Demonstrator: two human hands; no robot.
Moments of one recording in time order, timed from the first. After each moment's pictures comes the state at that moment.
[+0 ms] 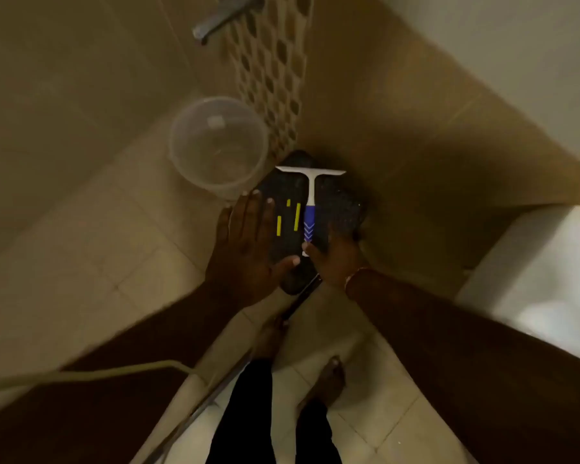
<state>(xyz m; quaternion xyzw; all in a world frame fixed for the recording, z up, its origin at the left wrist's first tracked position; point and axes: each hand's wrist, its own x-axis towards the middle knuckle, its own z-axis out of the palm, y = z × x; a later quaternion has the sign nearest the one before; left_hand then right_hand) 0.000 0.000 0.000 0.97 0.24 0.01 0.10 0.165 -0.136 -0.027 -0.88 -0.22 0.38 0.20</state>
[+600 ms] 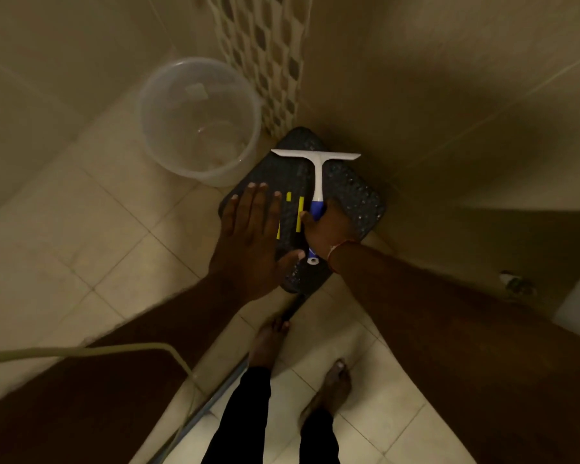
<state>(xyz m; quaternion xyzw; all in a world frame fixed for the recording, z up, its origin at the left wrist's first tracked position) 0.041 0.034 -0.117 0.97 0.22 -0.02 0.07 0.203 -0.052 -0.139 -0.89 -0.08 0.39 0.21</state>
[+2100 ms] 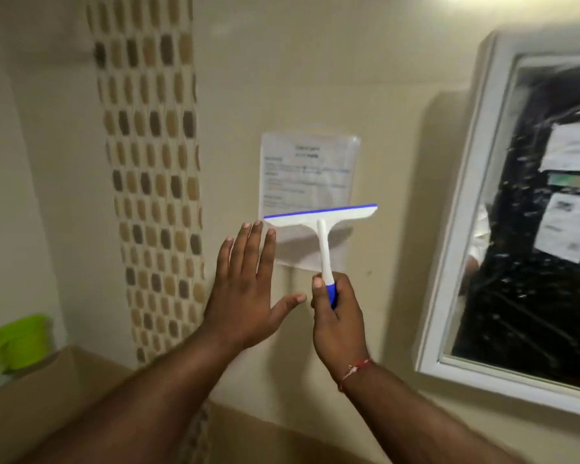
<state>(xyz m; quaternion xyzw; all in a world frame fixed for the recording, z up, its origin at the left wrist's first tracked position) 0.184 0.016 0.619 0.88 -0.02 0.47 -0.05 0.214 -0.167 0.602 -0.70 -0.22 -0.18 0.66</state>
